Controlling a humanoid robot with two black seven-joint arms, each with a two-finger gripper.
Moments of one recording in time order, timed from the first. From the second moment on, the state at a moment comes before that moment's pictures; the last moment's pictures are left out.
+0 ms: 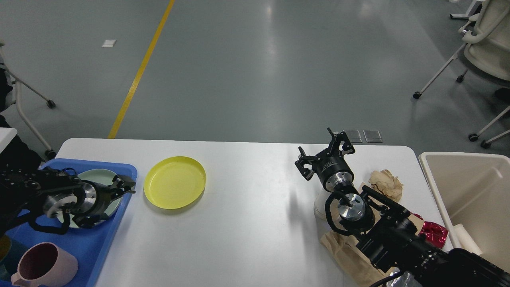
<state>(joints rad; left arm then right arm) -1.14 0.59 0.56 -1.00 -0.06 -0.06 0.24 0.63 0.03 0.69 0.58 0.23 0.16 0.35</state>
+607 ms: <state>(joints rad) -0.96 0.38 0.35 -0.86 -0.09 0.15 0.23 0.63 0.03 0.69 0.58 0.23 0.16 0.35</state>
